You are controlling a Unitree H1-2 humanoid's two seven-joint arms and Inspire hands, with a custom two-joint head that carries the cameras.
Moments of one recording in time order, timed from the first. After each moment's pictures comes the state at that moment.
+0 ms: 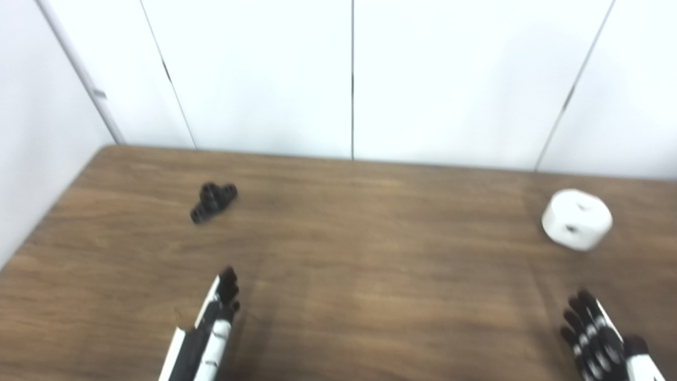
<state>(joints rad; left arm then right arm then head) 0.49 0.11 0.00 -0.46 -0.08 -0.07 0.02 0.33 -0.23 -0.12 -0.41 0.30 0.13 0.21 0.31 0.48</state>
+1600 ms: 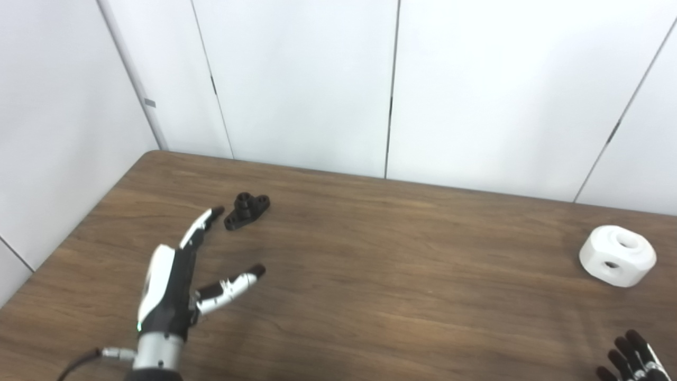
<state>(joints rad) 0.17 0.21 0.16 -0.68 0.50 0.42 -0.02 0.34 -0.25 -0.15 -0.41 0.33 0.14 0.21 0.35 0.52</state>
